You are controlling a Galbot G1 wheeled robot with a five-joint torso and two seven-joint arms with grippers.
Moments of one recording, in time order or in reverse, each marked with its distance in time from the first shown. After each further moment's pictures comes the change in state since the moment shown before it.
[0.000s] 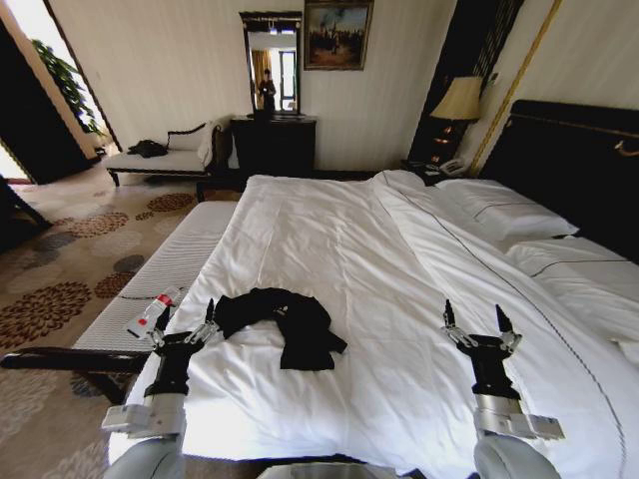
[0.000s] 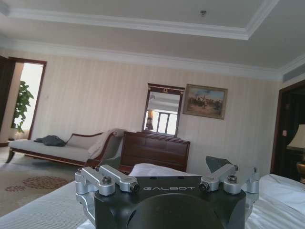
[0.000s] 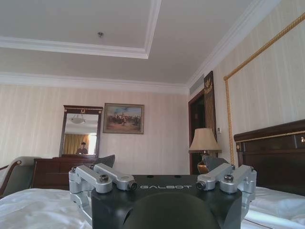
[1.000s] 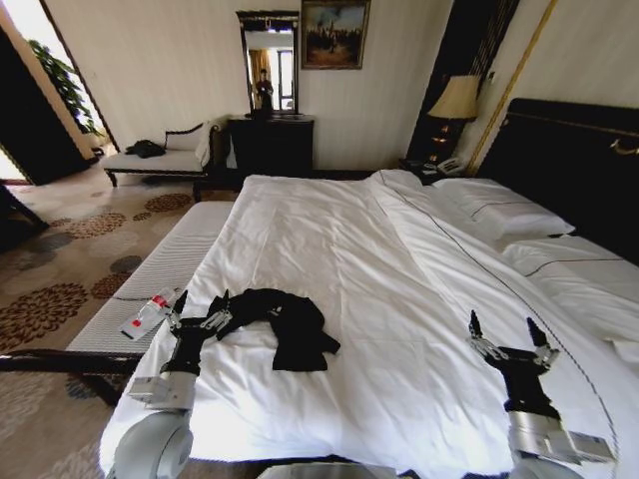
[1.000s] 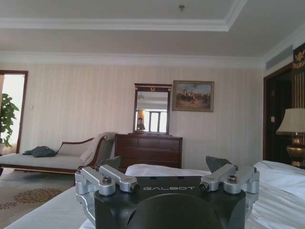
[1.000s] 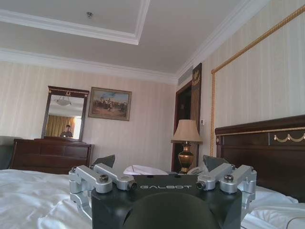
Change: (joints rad) left arm -0.075 0.071 0.029 0.049 0.068 0.023 -0.029; right arm -0.074 0.043 0.131 0.049 0.032 -0.076 -0.046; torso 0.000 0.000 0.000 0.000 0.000
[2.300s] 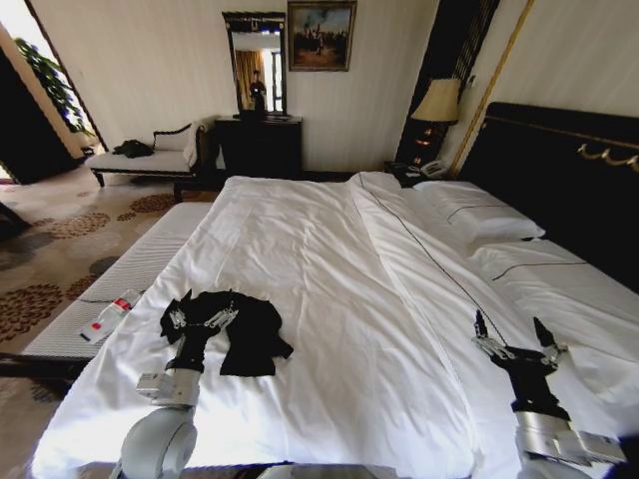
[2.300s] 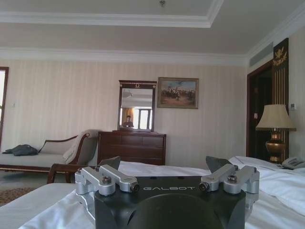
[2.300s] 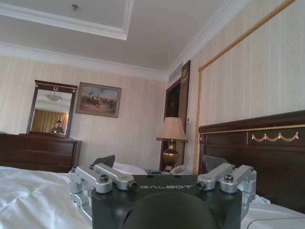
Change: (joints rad) left arm -0.044 0.006 0.034 0.034 0.015 0.020 0.016; right arm -0.029 -0.012 0.049 0.013 0.024 -0.021 0.002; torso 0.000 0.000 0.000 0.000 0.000
